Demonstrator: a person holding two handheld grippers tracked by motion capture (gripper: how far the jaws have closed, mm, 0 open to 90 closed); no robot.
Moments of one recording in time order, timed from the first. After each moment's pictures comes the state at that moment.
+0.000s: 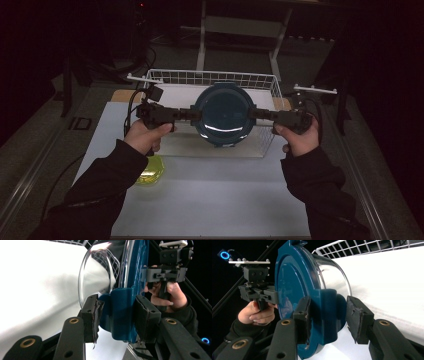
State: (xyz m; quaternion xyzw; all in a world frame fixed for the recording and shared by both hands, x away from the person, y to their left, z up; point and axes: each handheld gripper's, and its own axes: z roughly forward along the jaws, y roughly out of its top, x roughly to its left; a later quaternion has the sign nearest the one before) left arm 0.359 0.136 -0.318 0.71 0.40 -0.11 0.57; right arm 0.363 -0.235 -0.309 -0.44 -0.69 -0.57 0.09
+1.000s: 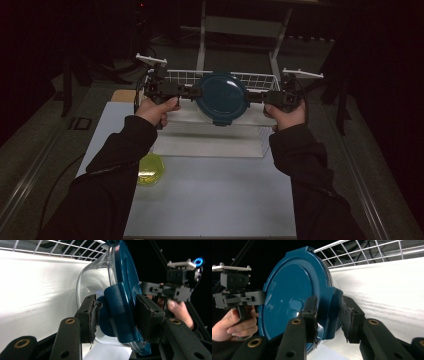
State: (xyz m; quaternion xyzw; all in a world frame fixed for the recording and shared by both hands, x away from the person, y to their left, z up) left arm 0.431 0.141 -0.332 0.65 0.48 -0.16 0.56; right arm 0.421 -0.220 -0.314 -0.53 -0.67 -0.52 0.06
